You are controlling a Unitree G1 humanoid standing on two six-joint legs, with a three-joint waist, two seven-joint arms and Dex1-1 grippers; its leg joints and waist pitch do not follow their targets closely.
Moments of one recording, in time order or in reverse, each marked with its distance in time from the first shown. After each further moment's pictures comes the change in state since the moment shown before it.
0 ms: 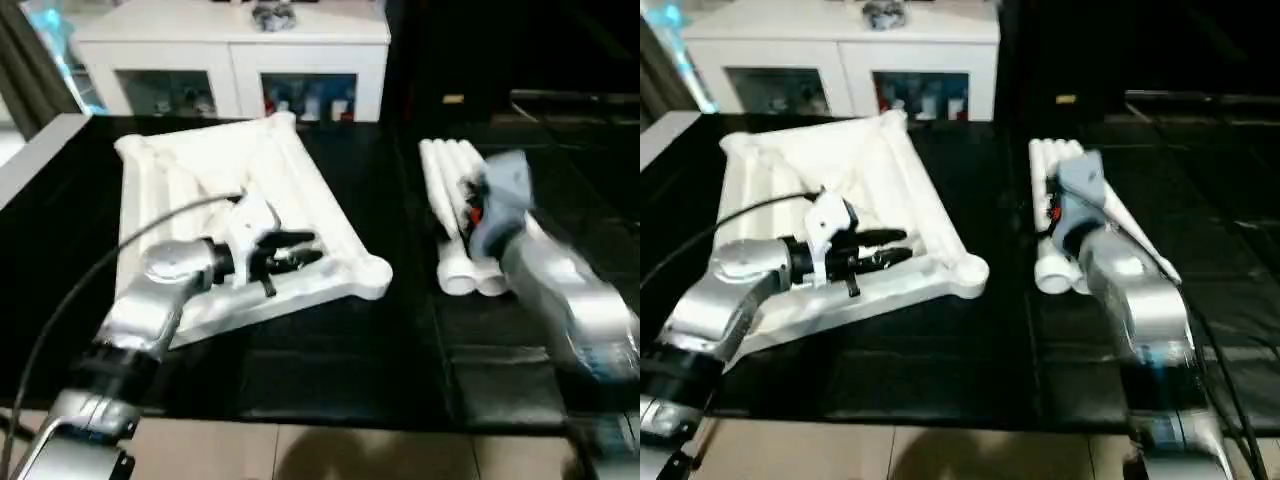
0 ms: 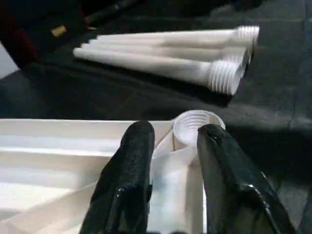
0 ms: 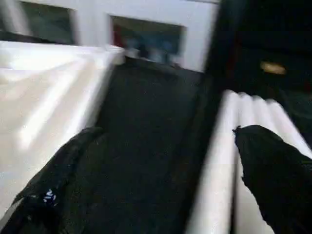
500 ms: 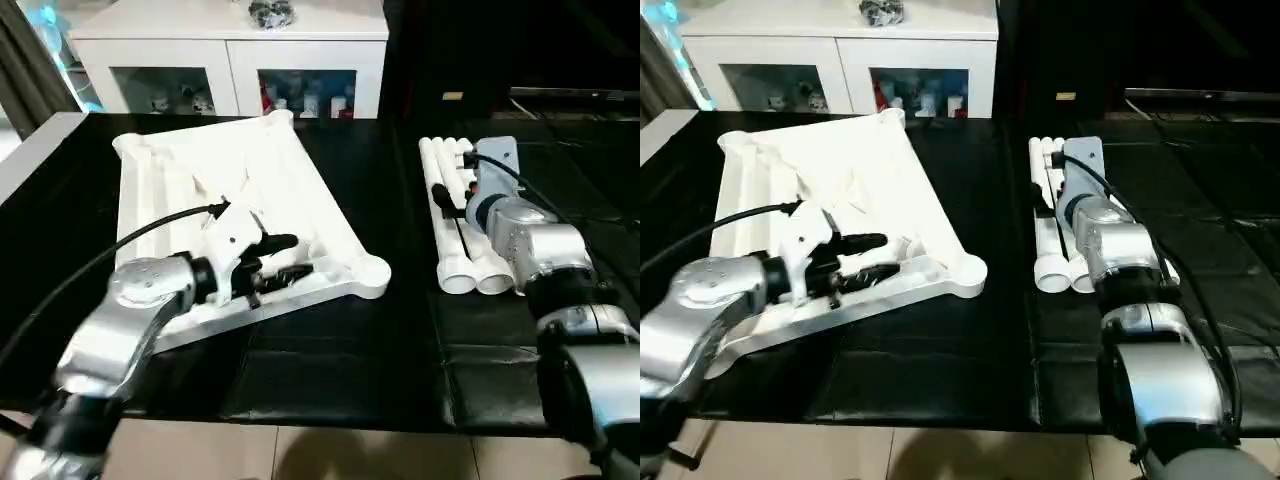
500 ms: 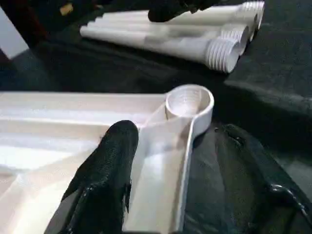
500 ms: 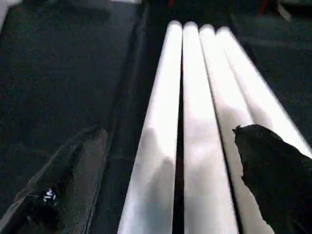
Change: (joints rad) left arm 0.182 0.102 0.016 -0.379 0.001 0.242 0.073; right arm -0.347 0.023 -0.041 0.749 -0.063 -0.134 -0.090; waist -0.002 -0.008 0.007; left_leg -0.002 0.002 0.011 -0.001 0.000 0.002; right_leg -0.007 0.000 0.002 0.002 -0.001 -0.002
